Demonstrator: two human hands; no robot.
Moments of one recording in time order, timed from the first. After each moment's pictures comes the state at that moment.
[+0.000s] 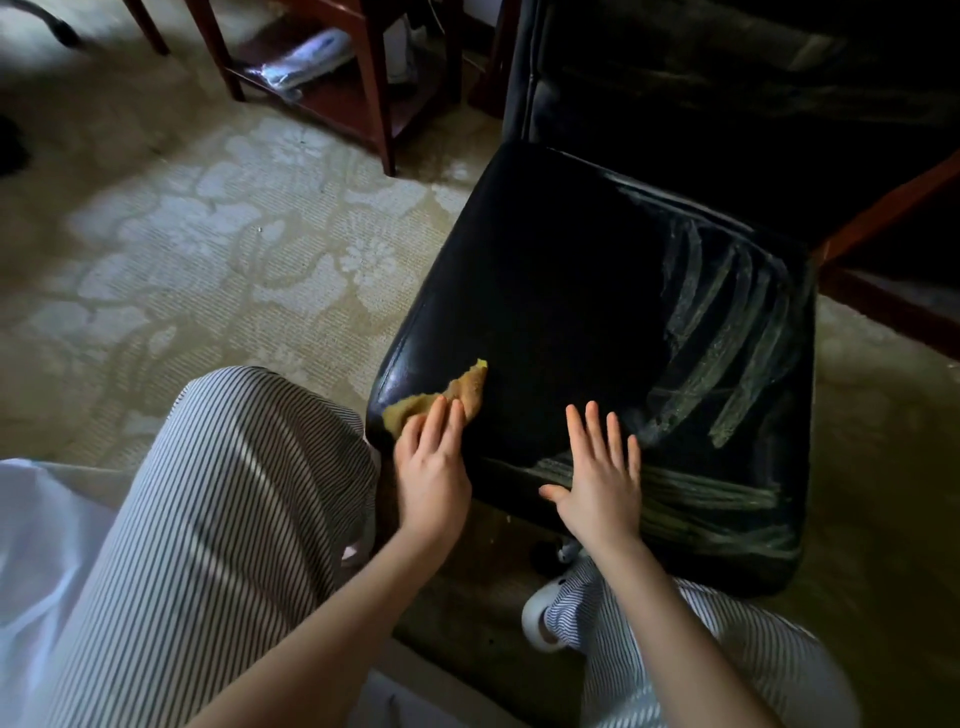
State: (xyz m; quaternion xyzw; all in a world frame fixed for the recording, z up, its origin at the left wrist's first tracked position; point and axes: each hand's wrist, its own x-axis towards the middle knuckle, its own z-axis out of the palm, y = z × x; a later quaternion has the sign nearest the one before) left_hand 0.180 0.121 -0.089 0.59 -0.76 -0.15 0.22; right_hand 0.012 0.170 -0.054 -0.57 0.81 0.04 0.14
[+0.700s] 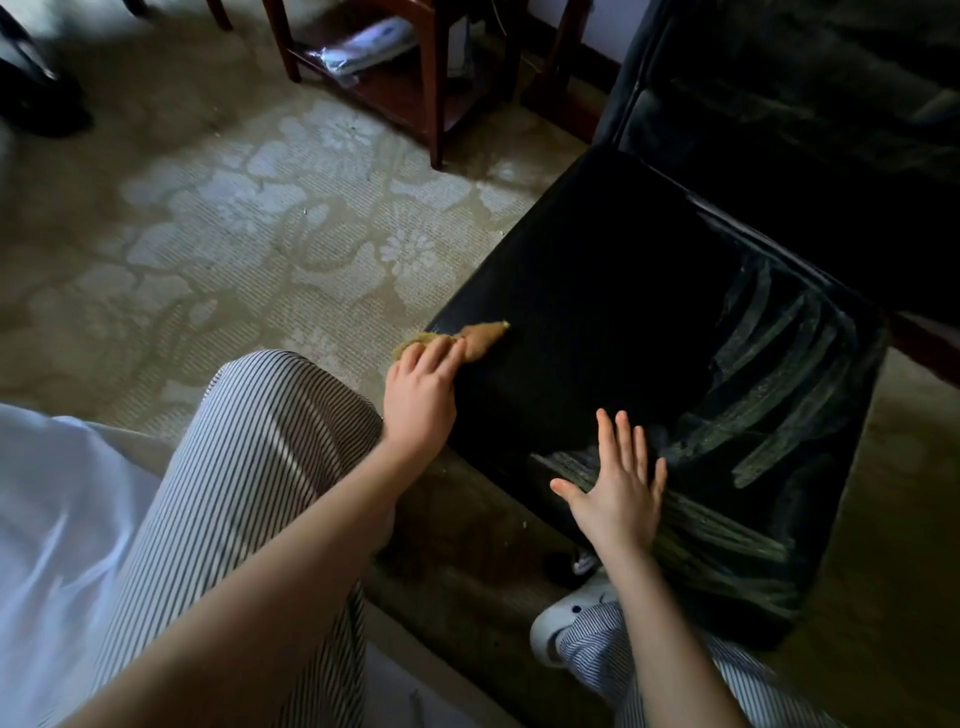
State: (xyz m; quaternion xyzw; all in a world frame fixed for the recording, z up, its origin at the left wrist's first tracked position) left_hand 0.227 0.030 -0.091 0.56 -0.80 -0.08 0.21; right_hand 0.035 0.153 -0.056 -0.51 0.84 -0.01 0.17
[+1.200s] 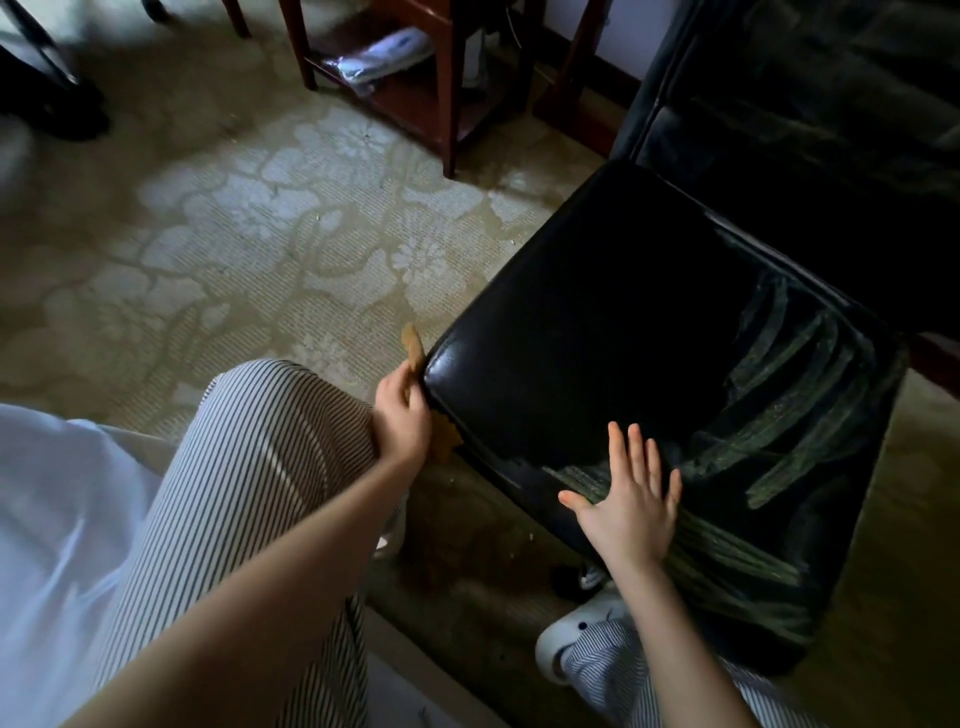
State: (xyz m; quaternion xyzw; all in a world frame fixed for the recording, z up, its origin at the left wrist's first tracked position) left_hand 0.244 0.031 -0.110 0.72 -0.46 -0.39 0.35; right_hand 0.038 0.151 -0.054 -0.52 0.84 0.01 0.13
